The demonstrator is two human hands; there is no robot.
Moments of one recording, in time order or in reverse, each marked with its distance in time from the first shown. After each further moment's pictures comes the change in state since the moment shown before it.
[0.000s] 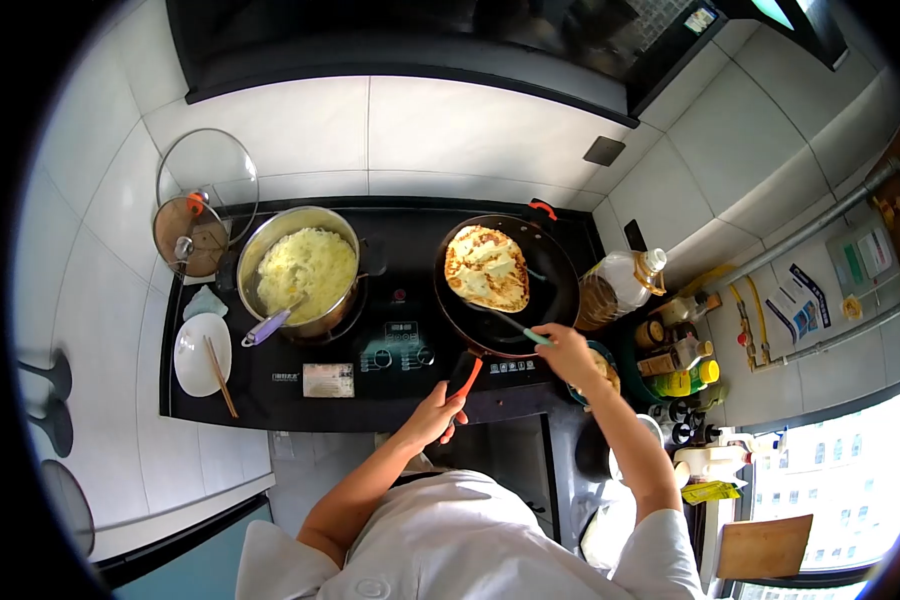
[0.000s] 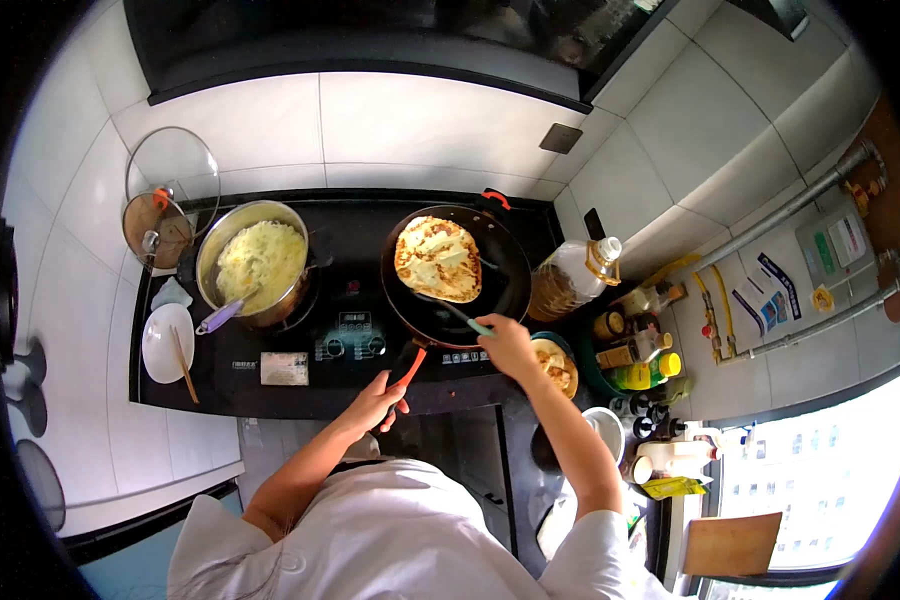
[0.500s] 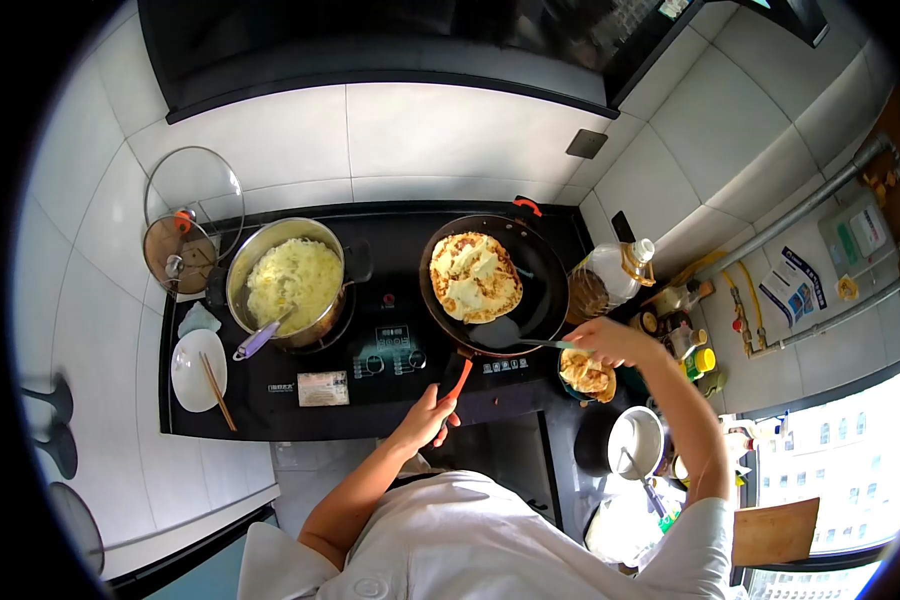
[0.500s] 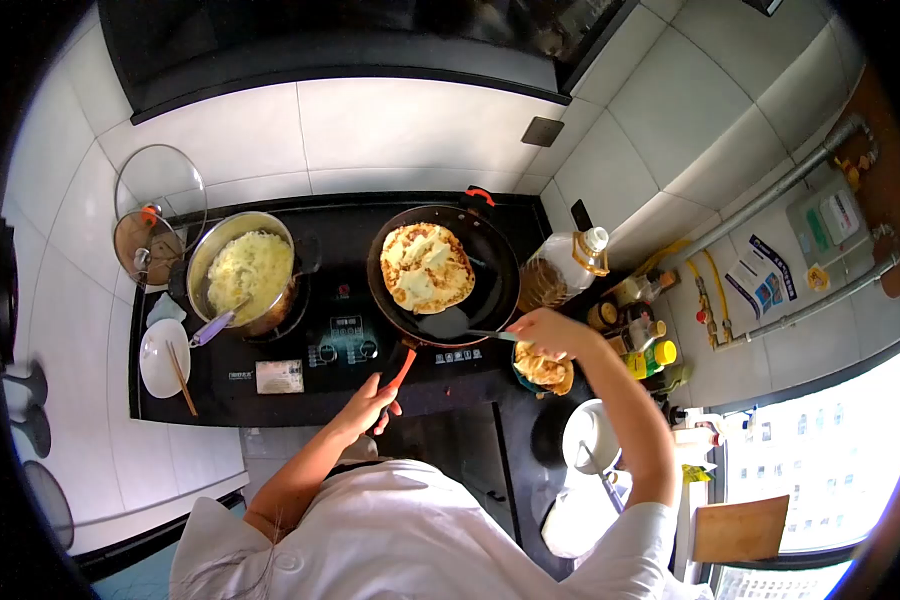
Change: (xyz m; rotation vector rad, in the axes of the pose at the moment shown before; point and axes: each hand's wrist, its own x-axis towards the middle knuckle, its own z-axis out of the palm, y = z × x) left_hand 0.006 -0.008 -0.002 0.000 -0.009 0.012; right_hand 0.002 0.007 -0.102 0.216 -0.589 0.465
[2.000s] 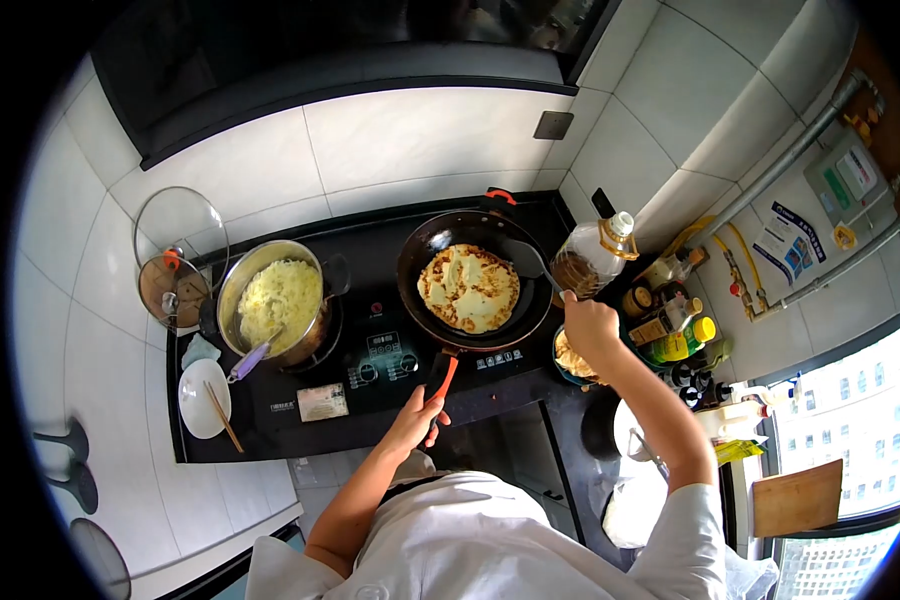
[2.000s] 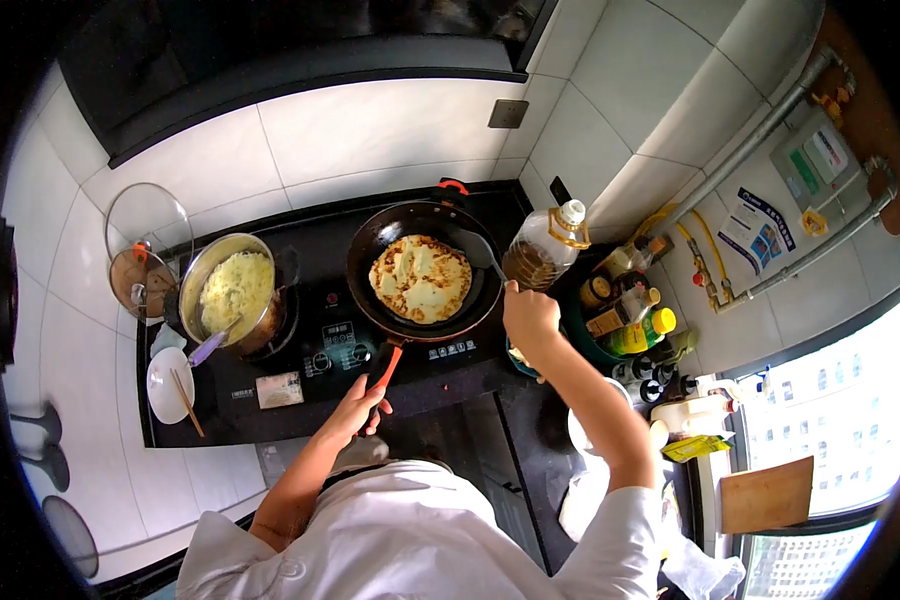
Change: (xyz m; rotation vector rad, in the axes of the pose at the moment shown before) left_hand -0.003 0.007 0.003 0.043 0.001 -0.001; right_hand 0.010 0.010 0.038 -0.997 0.749 0.054
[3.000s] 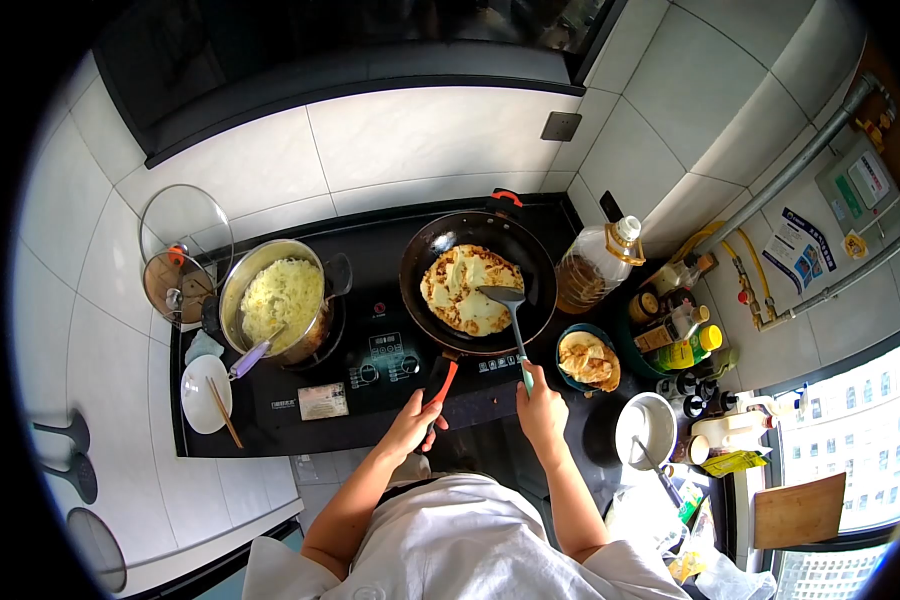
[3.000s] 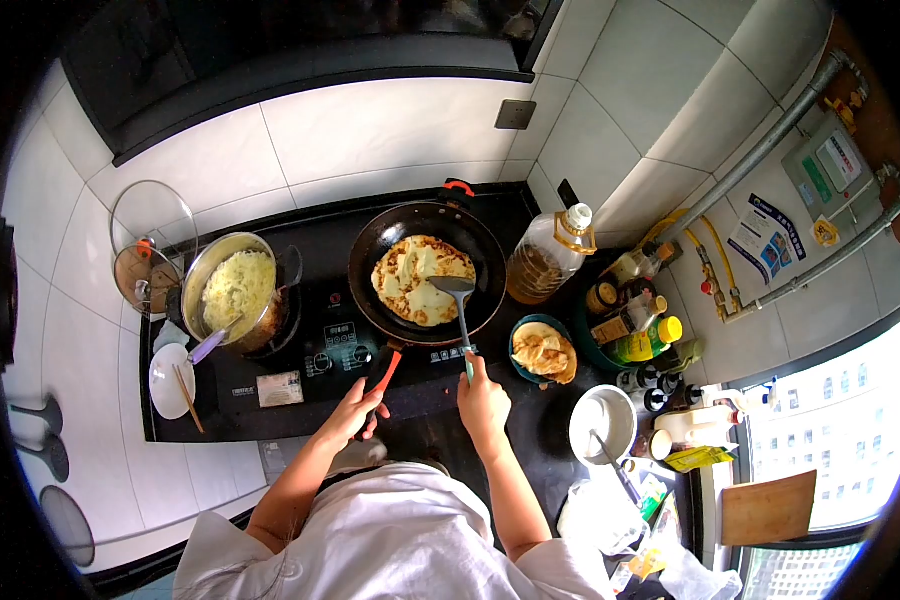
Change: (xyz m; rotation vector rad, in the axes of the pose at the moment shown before) left_hand 0.000 -0.004 -0.001 0.001 -0.003 0.000; right_hand -0.087 -0.089 0.088 0.803 0.253 0.211
